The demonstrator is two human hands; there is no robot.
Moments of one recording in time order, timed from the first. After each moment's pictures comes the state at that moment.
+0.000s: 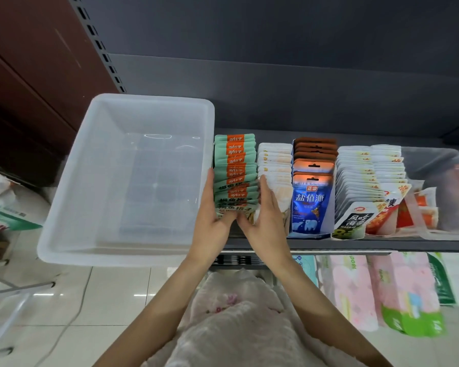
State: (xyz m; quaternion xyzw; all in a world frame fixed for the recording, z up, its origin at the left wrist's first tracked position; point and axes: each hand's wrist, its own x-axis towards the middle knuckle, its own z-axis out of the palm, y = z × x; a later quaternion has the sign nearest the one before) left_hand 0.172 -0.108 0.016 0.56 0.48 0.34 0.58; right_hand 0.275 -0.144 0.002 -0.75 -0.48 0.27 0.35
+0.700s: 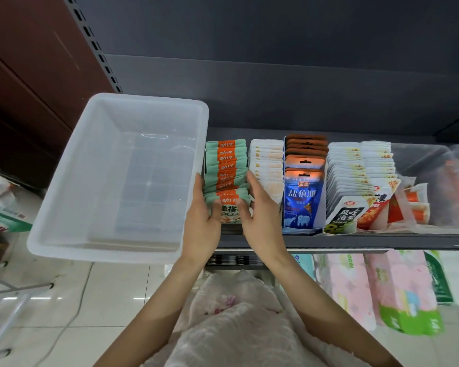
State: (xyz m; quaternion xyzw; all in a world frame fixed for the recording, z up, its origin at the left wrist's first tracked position) left_hand 0.172 -0.117 0.012 0.60 0.54 0.32 0.50; right_hand 0.280 -0.147 0.005 -0.74 -0.50 0.27 0.36
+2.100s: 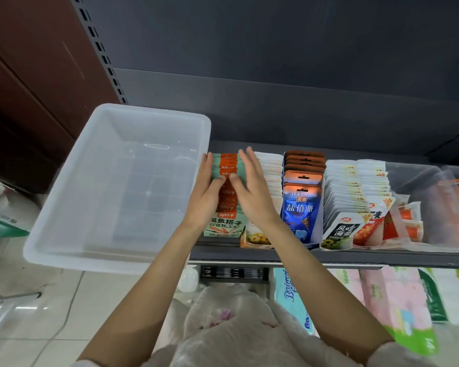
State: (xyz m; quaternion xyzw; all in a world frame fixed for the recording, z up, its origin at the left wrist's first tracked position) left_hand 0.188 -0.054 0.013 0.58 0.48 0.31 0.59; right_hand 0.299 -0.083 0.020 -0.70 -0.52 0.32 0.37
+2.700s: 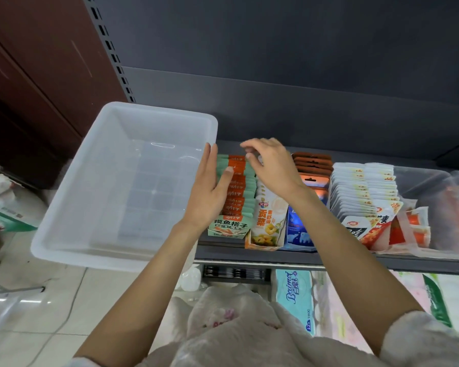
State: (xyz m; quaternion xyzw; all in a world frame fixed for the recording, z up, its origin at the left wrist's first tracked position) left_hand 0.186 -0.051 0.032 0.69 0.50 0.28 0.45; right_hand 0.347 -0.041 0.038 -0.67 -0.69 0.08 0.25
